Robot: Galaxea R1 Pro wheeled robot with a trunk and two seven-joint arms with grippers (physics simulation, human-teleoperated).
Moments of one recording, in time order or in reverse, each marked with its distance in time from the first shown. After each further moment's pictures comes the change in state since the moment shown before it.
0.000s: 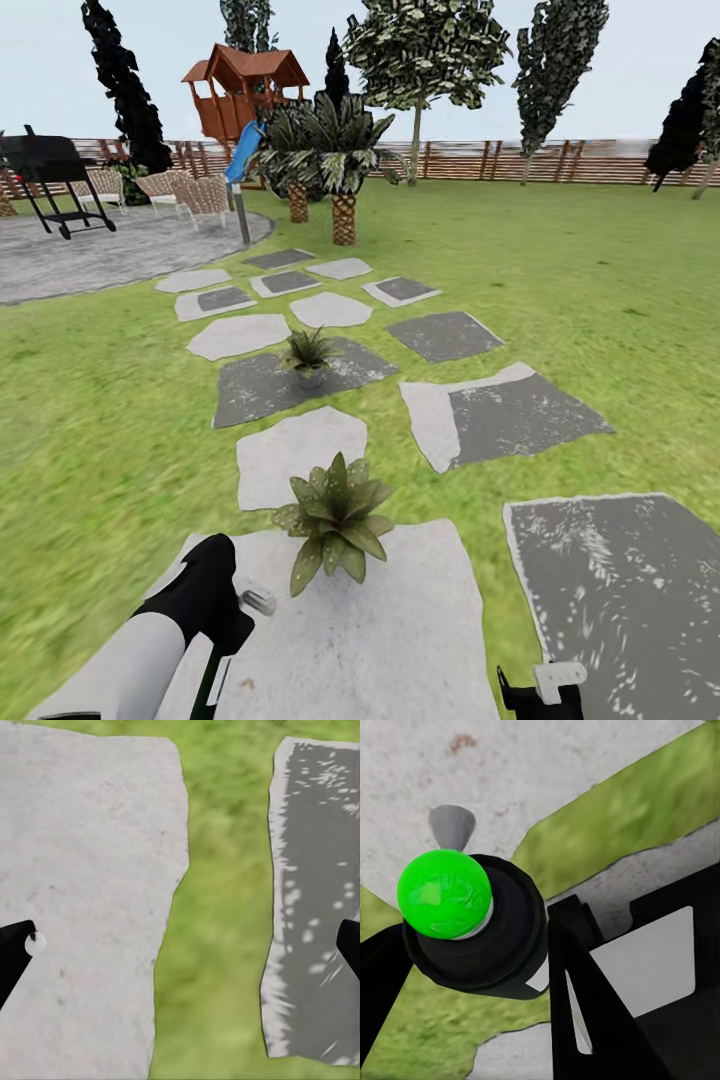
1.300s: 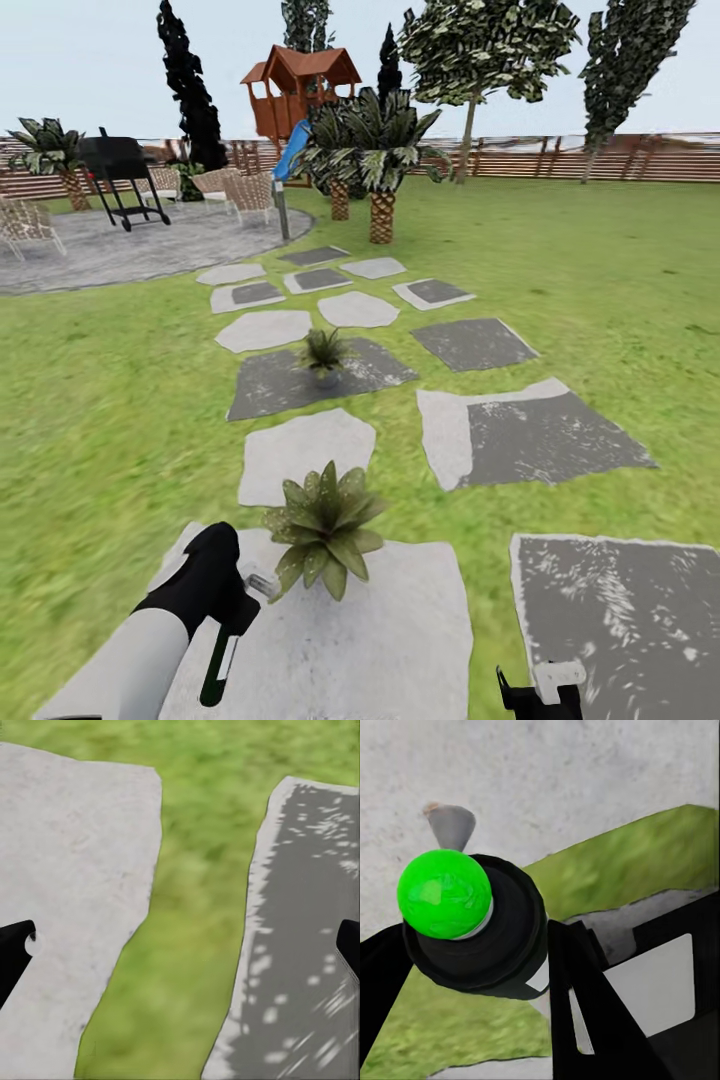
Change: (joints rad) left arm 0.000 -0.013 -0.001 -0.079 0.004 0.001 0.000; right arm 0.000 0.003 0.000 0.001 0.000 0.001 -0.003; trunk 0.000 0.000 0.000
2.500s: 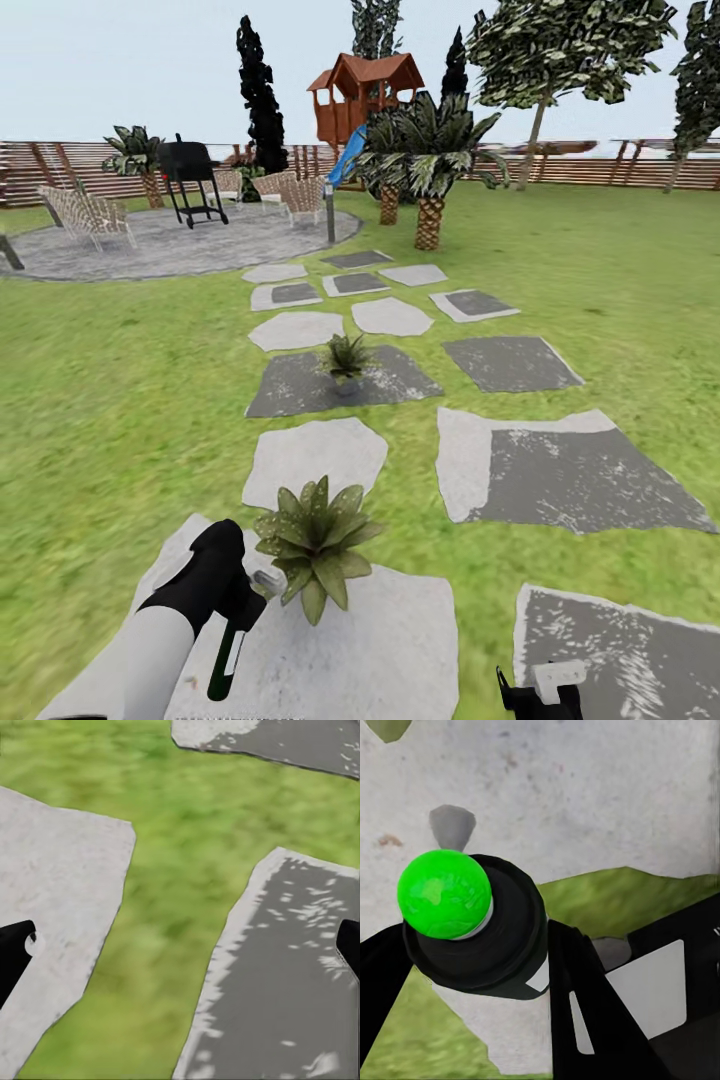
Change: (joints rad) left arm -0.003 -0.017 -0.003 -0.013 -0.003 0.005 -0.005; right arm 0.000 0.000 0.000 0.000 0.000 0.000 0.000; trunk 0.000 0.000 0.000
